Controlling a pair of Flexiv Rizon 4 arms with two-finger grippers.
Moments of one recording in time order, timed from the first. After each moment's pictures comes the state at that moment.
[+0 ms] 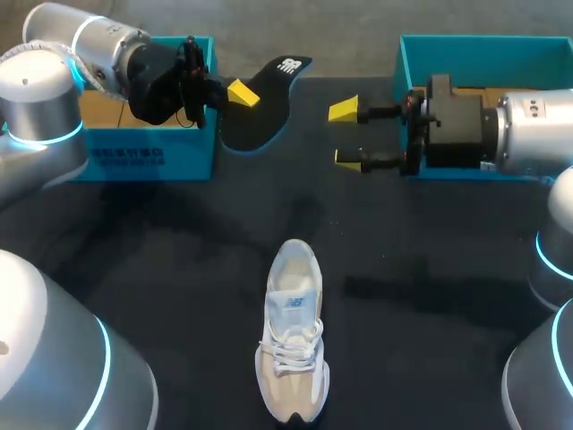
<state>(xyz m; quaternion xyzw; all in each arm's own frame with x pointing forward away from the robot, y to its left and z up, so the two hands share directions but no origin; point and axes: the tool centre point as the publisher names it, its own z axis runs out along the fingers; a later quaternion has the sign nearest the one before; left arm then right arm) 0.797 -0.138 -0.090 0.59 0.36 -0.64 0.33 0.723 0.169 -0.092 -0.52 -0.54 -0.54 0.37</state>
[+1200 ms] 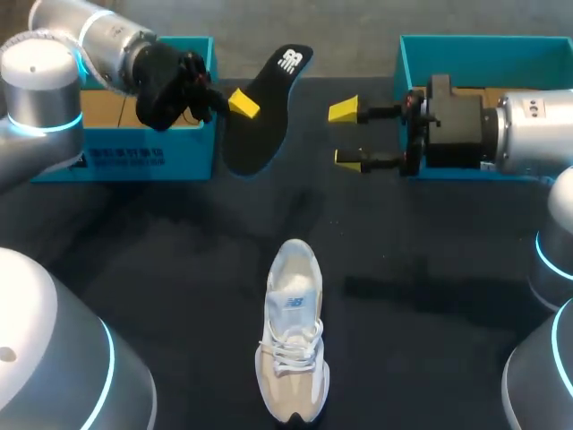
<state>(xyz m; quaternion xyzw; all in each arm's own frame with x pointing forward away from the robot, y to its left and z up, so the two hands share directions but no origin) 0.814 -0.138 -0.123 0.66 0.29 -0.57 0.38 0.723 0.169 -0.092 -0.52 -0.54 -0.54 0.37</state>
